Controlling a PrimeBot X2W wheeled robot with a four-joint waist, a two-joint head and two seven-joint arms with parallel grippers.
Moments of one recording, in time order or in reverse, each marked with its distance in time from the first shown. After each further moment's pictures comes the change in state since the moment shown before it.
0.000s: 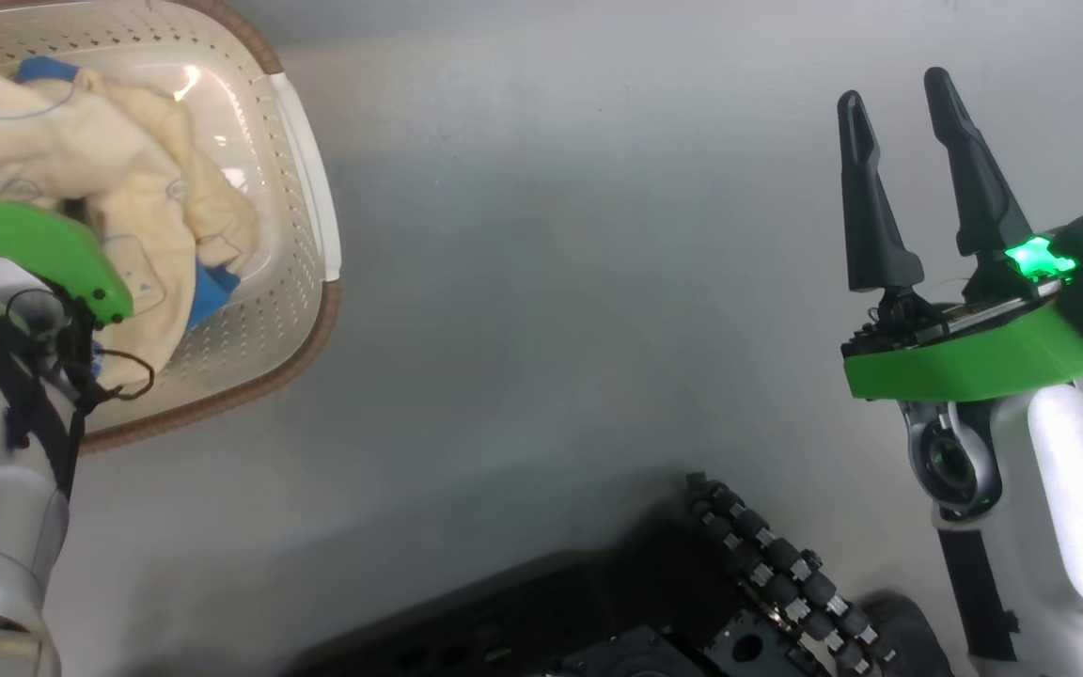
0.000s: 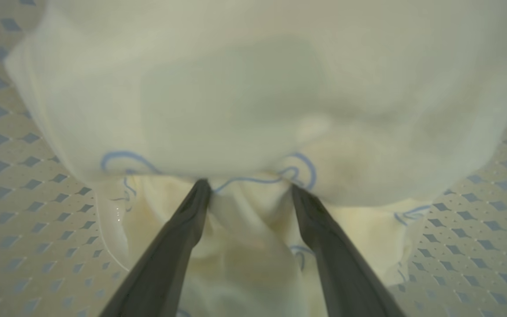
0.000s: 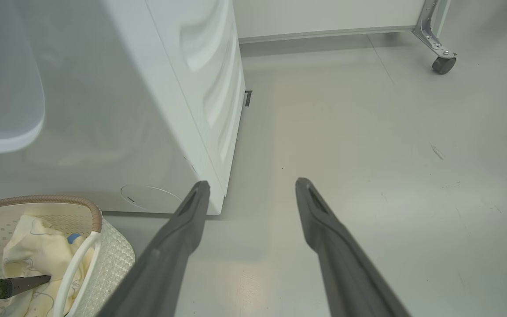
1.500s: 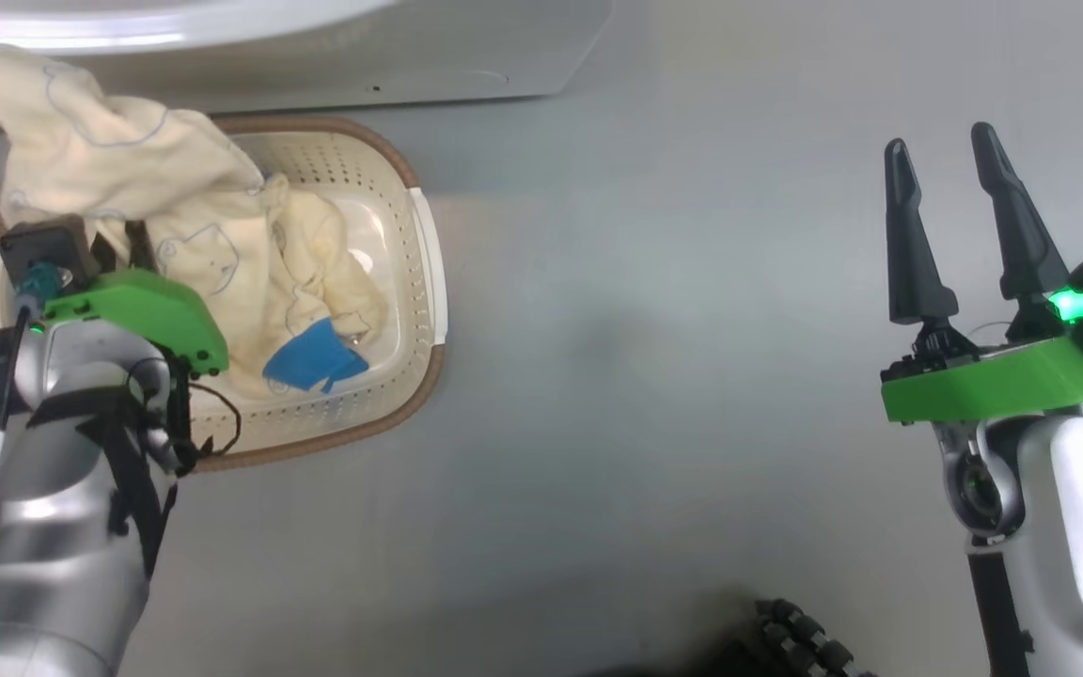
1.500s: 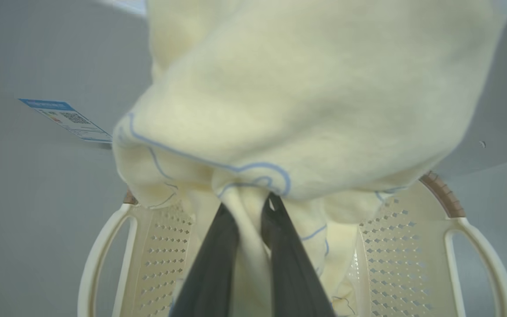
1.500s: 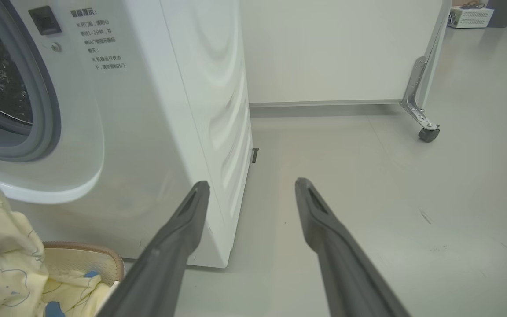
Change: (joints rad) left arm 0.172 -0.045 -0.048 -0.213 0.075 0.079 -0.242; right arm 0.051 0.000 -0.091 0.053 -0.087 0.000 0.000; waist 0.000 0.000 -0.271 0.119
